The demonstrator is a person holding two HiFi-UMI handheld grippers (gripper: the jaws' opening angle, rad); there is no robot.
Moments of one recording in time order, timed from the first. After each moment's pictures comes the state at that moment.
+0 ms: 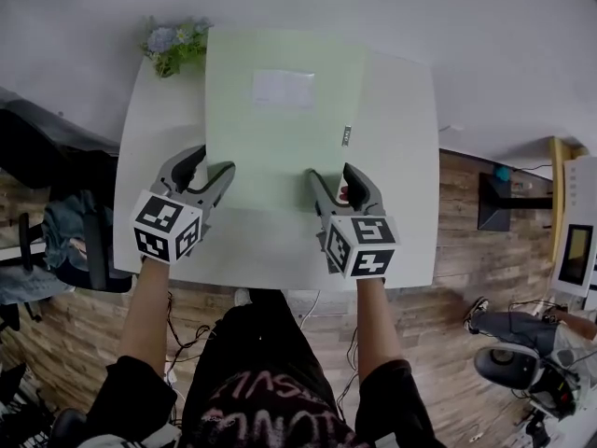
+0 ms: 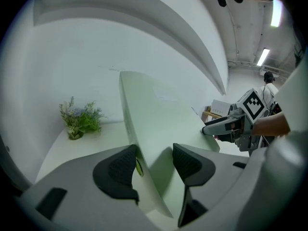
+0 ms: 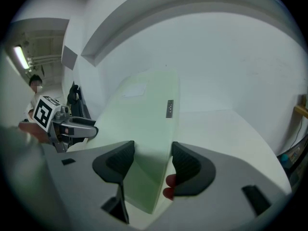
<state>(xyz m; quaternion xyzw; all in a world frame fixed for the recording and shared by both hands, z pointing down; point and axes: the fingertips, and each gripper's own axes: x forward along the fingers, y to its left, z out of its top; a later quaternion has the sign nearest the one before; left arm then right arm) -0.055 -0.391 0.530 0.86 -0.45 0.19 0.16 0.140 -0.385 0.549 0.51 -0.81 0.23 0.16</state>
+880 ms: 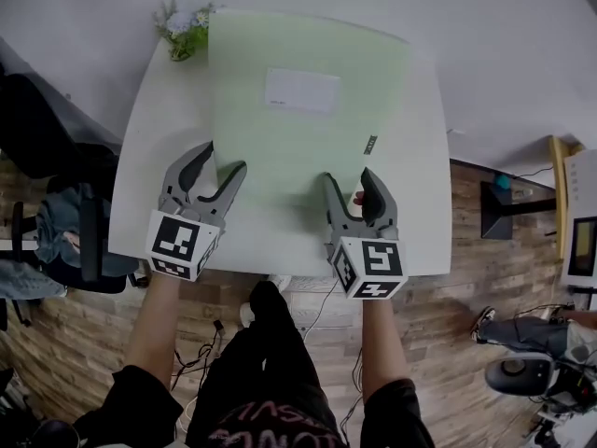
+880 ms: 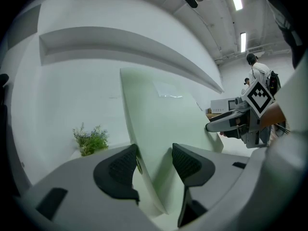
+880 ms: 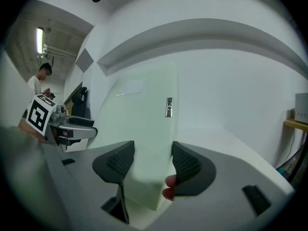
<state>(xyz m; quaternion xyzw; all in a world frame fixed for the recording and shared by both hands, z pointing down) -0.053 -0.327 0.516 0.86 -0.49 0.13 0.00 0.140 -0.319 0.533 0.56 -0.82 0.10 0.09</state>
